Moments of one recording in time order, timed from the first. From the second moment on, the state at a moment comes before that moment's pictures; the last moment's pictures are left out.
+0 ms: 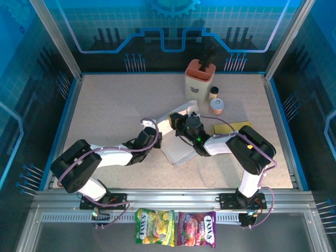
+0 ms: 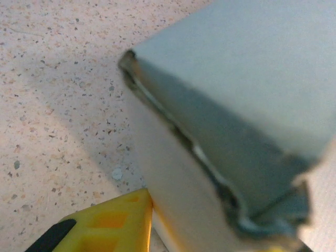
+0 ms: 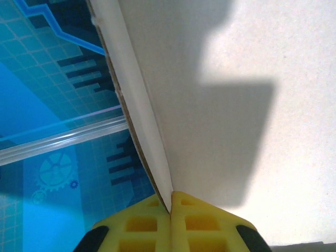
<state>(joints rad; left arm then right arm) -0.70 1.54 0.56 0.33 -0.33 -0.53 0.71 1.78 0.72 0.87 0.08 1.79</state>
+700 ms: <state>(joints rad) -0.74 1.63 0.68 0.21 -0.51 -0.66 0.71 1.77 0.73 0.86 0.11 1.82</state>
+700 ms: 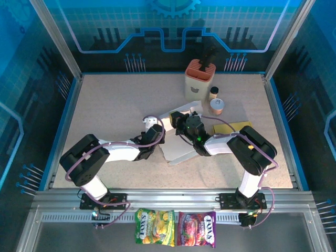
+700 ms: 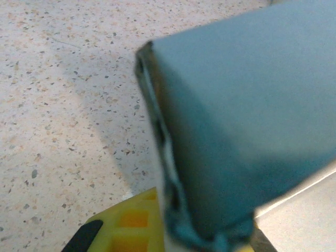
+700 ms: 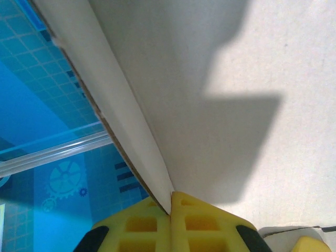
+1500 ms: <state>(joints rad) -0.74 1.67 0.75 0.15 -0.57 -0.68 0.71 1.69 0.73 0.73 0.07 1.80</state>
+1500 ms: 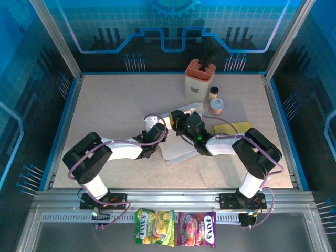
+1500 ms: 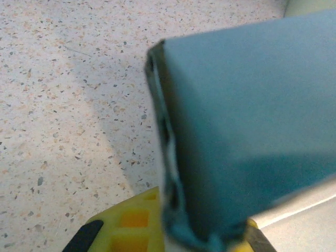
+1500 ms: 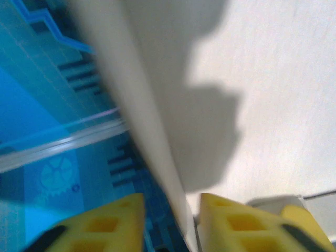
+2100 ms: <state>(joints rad) -0.35 1.41 0.89 -0.27 0.09 -0.63 0.41 1.29 1.29 -0.25 -0.17 1.14</state>
